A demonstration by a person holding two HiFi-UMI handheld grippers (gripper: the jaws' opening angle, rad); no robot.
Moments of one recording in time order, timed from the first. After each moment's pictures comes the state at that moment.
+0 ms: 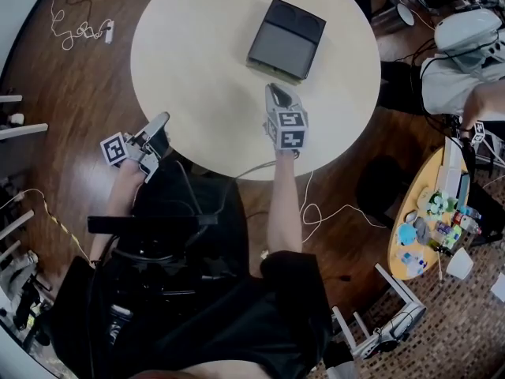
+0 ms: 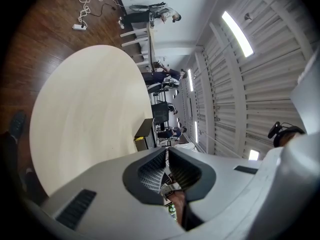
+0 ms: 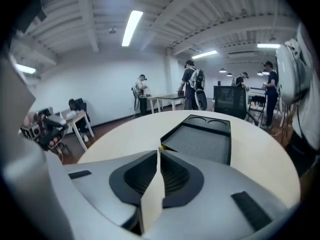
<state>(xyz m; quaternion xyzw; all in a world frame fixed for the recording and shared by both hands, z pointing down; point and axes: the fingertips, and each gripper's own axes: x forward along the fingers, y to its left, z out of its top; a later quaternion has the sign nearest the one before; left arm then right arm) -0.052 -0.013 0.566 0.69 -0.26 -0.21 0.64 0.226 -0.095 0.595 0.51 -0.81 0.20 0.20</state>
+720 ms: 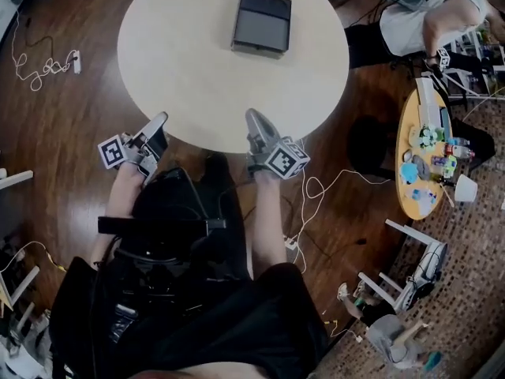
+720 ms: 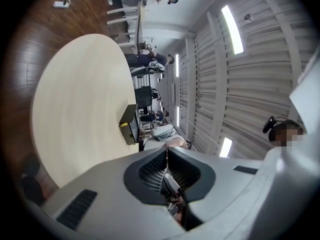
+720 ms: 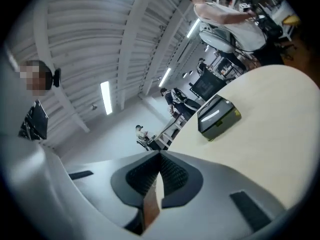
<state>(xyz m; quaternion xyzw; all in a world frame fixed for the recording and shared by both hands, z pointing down) -0.086 0.024 0.530 0.74 -0.11 -0.20 0.63 0.140 0.069 0.518 0.53 -0.74 0.37 -0.17</state>
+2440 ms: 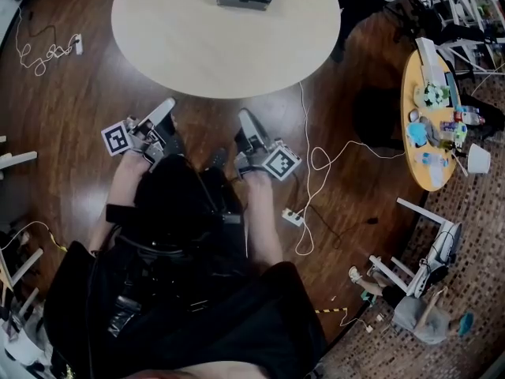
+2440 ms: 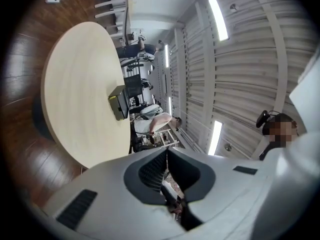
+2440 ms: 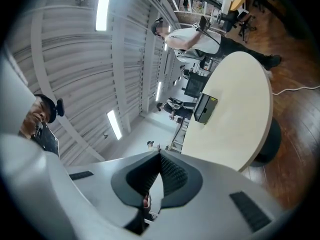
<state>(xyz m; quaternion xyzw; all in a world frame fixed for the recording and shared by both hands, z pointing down) -0.023 0.185 0.498 0.78 -0.07 -0.18 0.59 0.139 0.256 0.514 0.46 -0.70 0.42 -0.36</state>
